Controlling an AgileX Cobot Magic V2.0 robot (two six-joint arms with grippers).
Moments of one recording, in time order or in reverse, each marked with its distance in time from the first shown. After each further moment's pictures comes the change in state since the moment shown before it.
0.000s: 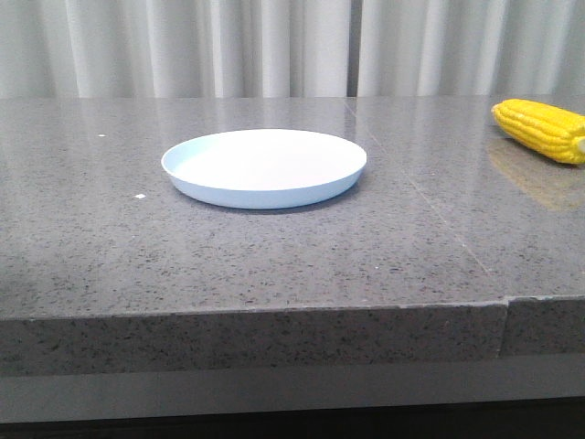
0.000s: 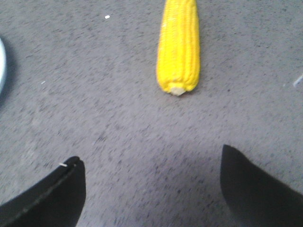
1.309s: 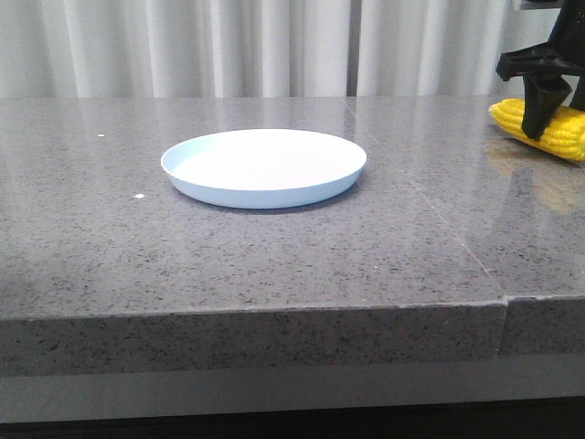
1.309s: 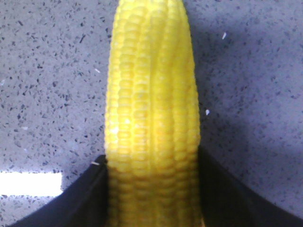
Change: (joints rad) left arm 0.000 0.000 0.000 0.000 -0.001 0.000; right arm -0.054 0.860 -0.678 -0.001 0.173 -0.067
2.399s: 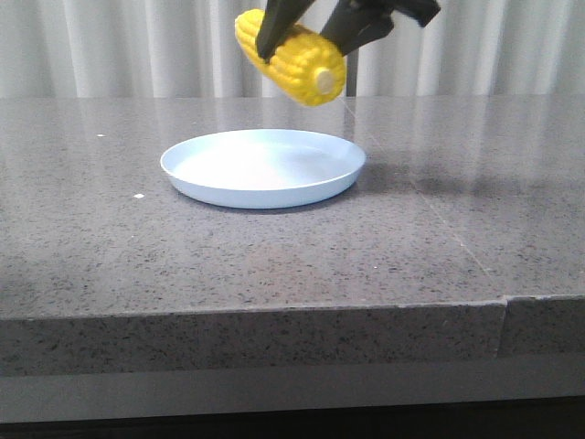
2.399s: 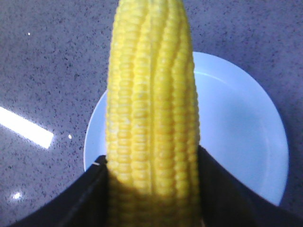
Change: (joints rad) left arm 0.000 0.000 0.000 0.000 0.000 0.000; right arm 0.509 -0.210 0.134 0.369 -0.186 0.063
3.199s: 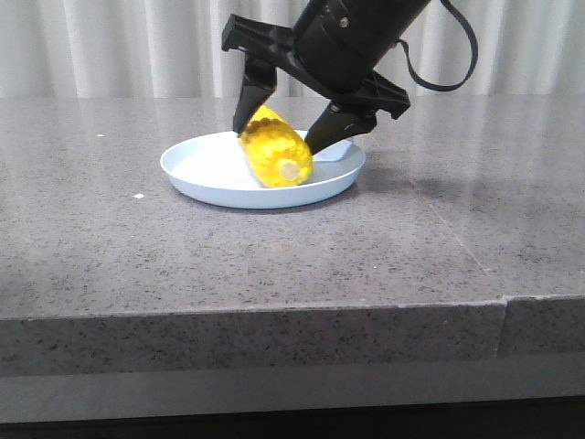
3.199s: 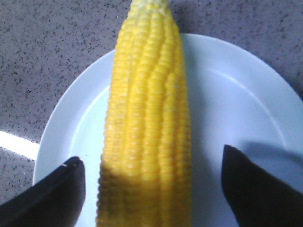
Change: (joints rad) left arm 0.000 0.000 0.000 0.000 0.000 0.000; right arm 0.013 0.125 0.085 0.054 -0.203 0.043
